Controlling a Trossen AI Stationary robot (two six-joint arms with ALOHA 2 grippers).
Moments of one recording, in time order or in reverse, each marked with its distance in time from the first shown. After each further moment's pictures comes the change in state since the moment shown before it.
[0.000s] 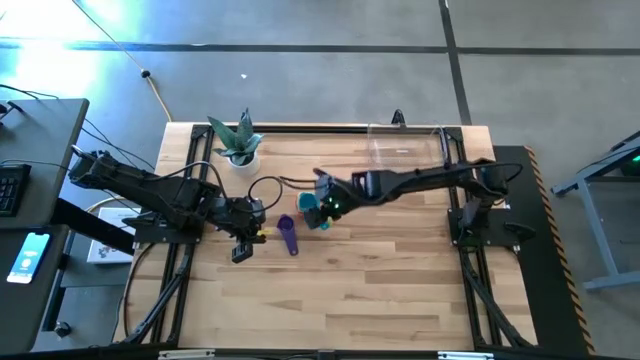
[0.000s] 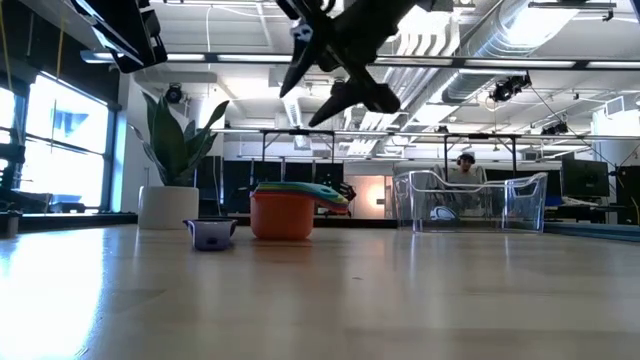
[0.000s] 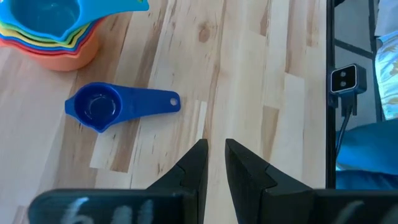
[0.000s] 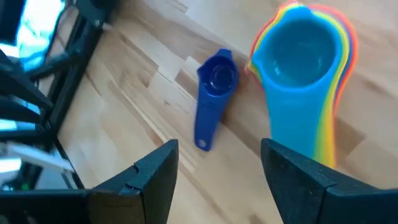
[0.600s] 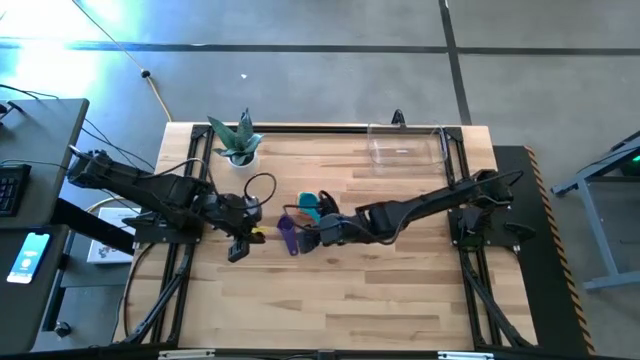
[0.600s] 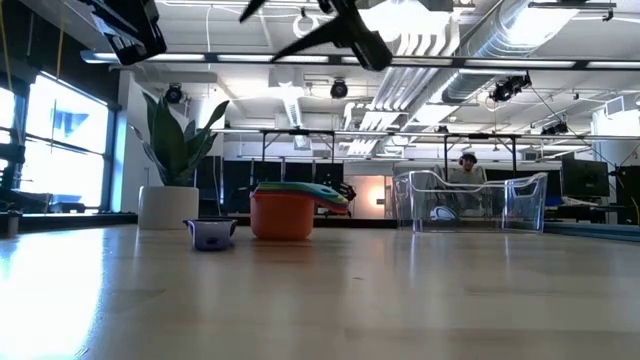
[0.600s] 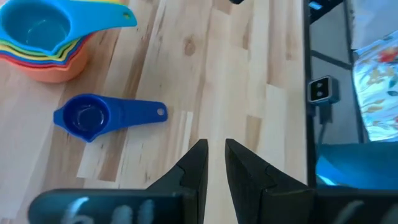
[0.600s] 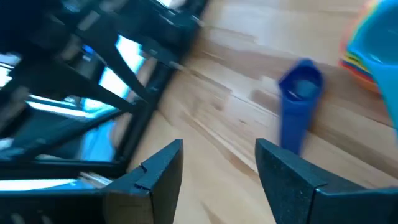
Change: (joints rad) left arm -0.005 -0.042 0.000 0.029 0.017 -0.014; right arm 0.230 0.000 0.000 0.235 0.346 0.244
